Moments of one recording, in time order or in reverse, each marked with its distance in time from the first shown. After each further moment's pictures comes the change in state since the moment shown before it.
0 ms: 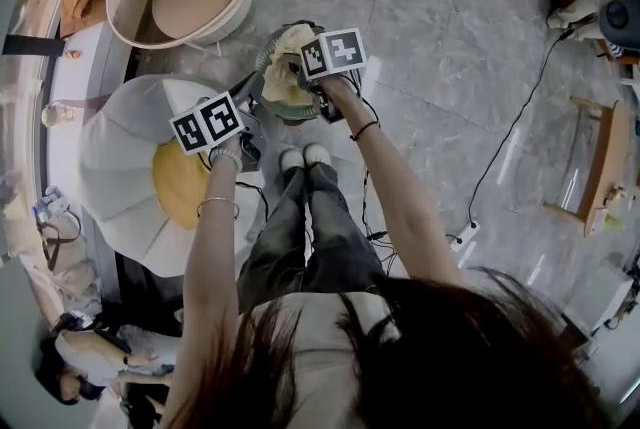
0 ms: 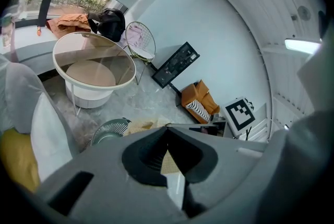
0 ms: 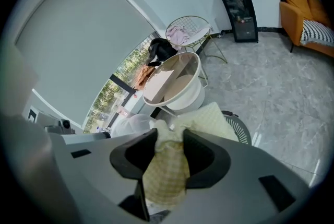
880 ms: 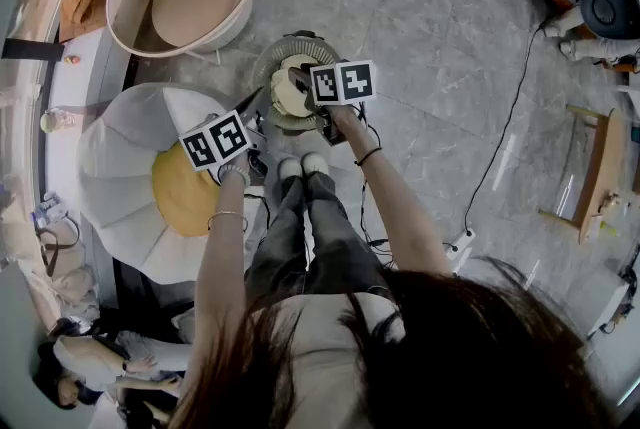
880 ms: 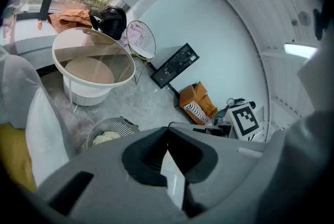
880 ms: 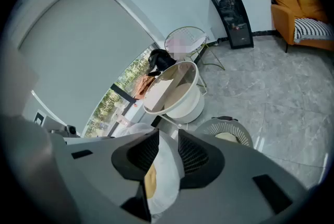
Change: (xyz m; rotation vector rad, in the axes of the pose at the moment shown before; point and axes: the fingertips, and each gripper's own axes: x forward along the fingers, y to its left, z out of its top) left arm 0.008 0.004 -0.005 -0.033 -0.012 -0.027; right arm -0.007 -0.002 0.003 0.027 -0.115 0.007
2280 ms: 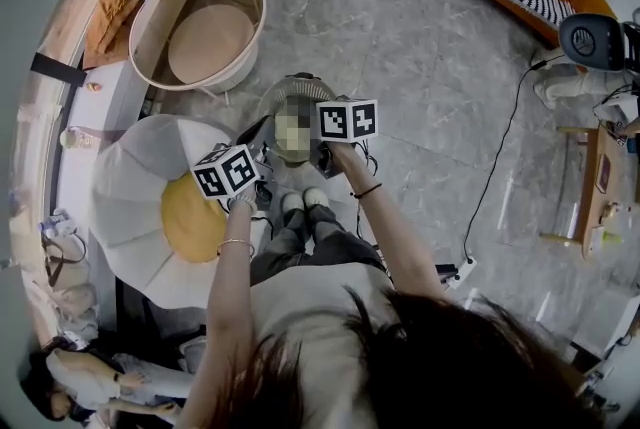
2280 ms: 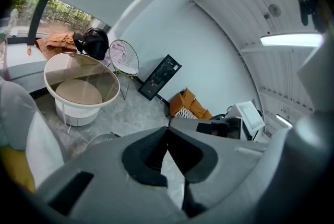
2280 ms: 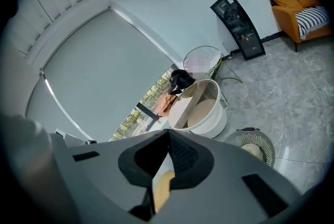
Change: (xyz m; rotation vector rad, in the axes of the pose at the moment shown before) left arm -0.062 -0.076 0.006 0.169 -0.124 -0.066; right arm -0.088 0.092 0.018 0.013 -0.214 0.219
